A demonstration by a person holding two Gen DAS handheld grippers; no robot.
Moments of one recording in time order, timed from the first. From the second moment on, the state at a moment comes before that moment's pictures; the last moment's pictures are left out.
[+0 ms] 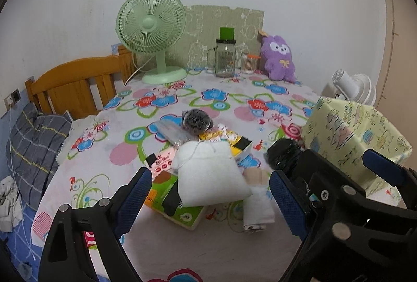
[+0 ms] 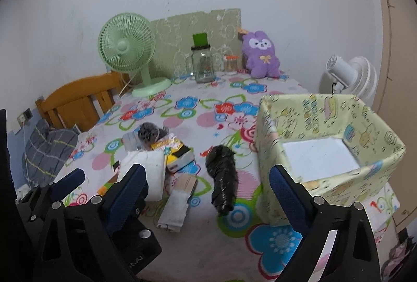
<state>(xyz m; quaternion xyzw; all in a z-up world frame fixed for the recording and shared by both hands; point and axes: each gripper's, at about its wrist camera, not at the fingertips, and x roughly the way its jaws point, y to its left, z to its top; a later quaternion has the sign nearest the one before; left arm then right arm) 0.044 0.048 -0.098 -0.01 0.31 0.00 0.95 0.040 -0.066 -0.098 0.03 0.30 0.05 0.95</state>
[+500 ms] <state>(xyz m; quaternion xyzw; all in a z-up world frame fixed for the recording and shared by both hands) 0.065 0.053 -0.124 0.01 0.34 0.01 0.94 0.063 -0.050 -0.129 0.03 0.35 0.04 0.94</state>
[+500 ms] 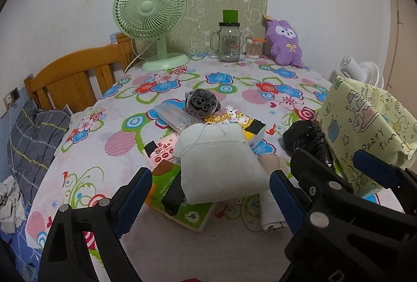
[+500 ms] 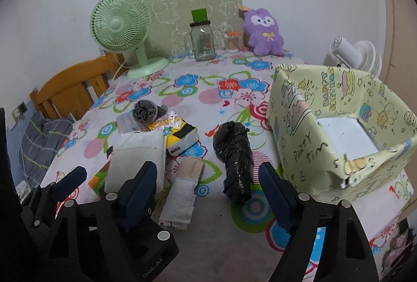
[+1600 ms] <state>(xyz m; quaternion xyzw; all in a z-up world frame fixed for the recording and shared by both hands) 0.088 0.055 -0.148 0.01 0.36 0.00 0.93 0.099 -0.047 -0.160 0.02 0.38 0.00 0.92</state>
